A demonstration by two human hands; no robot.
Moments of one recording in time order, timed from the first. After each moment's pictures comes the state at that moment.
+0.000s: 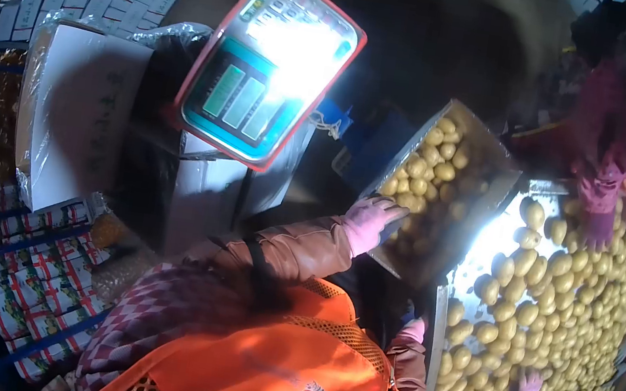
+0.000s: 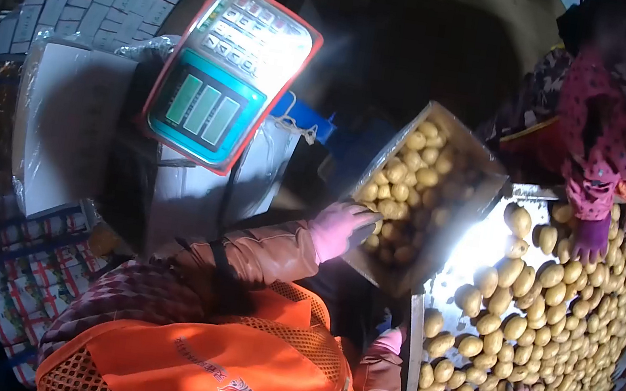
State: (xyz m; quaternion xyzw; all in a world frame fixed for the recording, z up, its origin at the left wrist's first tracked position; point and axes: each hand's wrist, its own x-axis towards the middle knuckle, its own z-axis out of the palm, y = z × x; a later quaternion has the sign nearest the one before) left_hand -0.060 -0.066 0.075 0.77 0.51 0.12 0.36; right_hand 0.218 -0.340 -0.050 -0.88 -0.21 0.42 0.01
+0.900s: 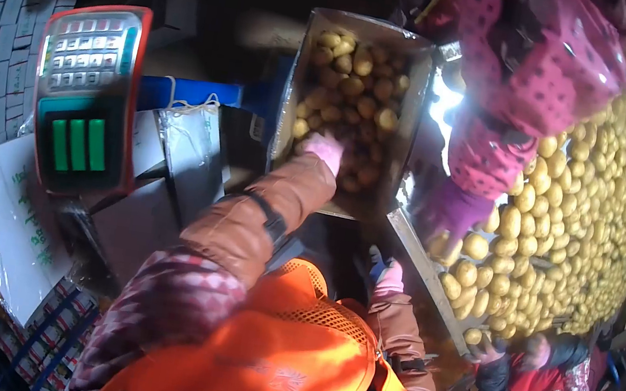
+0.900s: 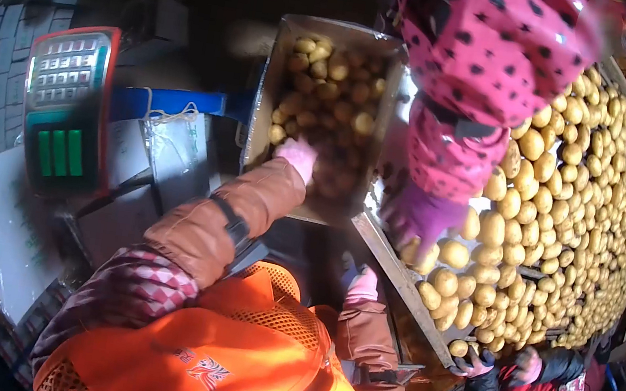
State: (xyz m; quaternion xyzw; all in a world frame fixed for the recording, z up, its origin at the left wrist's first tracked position) left_hand 0.028 -0.043 -0.105 0.74 0.52 -0.36 0.24; right_hand 0.163 -0.345 -0.014 -0.87 -0.05 0.50 0.05
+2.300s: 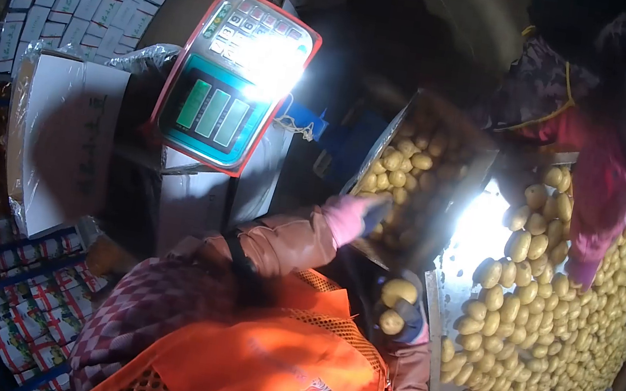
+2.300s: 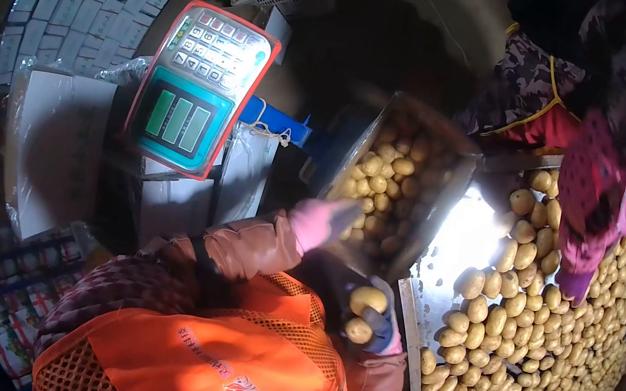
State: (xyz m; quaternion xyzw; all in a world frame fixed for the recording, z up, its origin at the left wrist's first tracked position) left_hand -0.063 -0.055 0.094 0.66 0.56 0.17 0.47; right_hand 0.161 -0.222 0.146 -0.33 0.02 0.81 0.48
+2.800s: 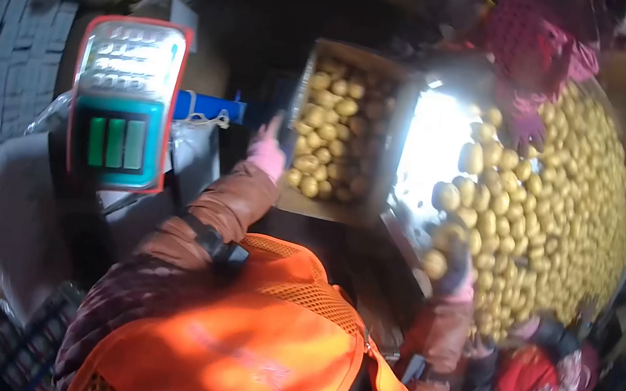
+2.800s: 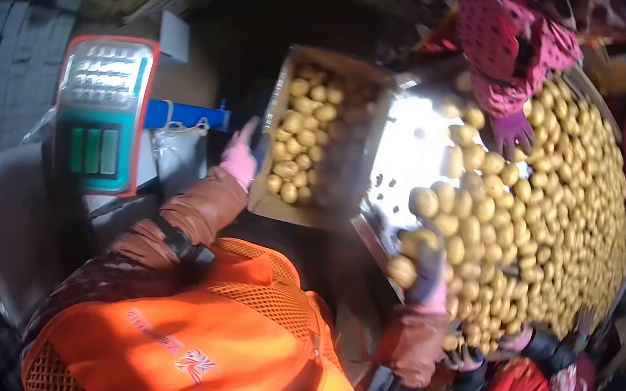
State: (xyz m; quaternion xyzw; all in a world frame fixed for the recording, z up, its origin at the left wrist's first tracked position) left_hand -0.082 0.002 0.021 0.65 0.68 0.08 0.33; right_hand 0.246 -0.213 0.207 -0.68 -0.16 0.49 0.51
